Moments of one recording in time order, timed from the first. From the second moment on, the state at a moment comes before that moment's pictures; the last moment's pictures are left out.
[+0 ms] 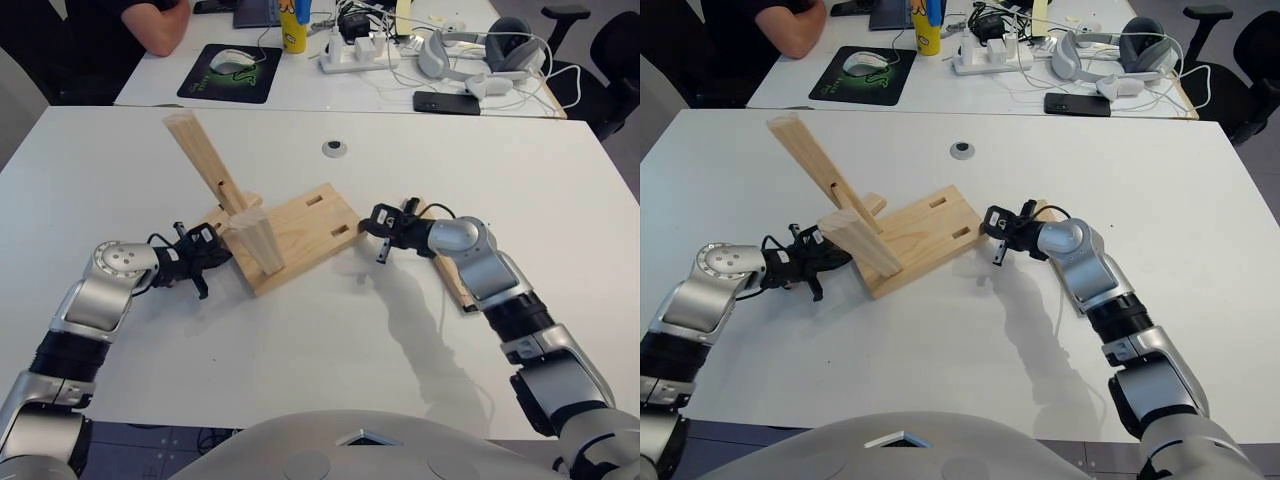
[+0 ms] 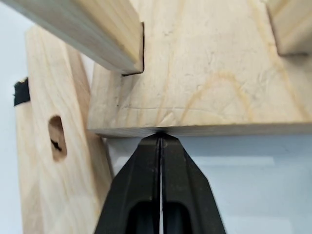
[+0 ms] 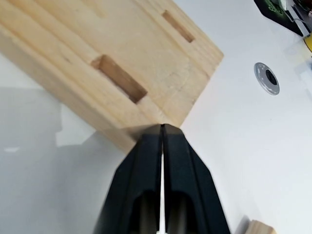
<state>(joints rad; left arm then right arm) -0.22 0.74 -0.20 0.07 -0.05 0.38 -0.90 -0.38 -0.55 0.39 0.13 -0.14 0.23 0.79</state>
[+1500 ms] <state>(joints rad) -0.21 0.87 -0.02 -0.13 -0.10 0.36 -1.07 -0.17 -0.63 0.17 -0.43 0.24 0.81 0.83</state>
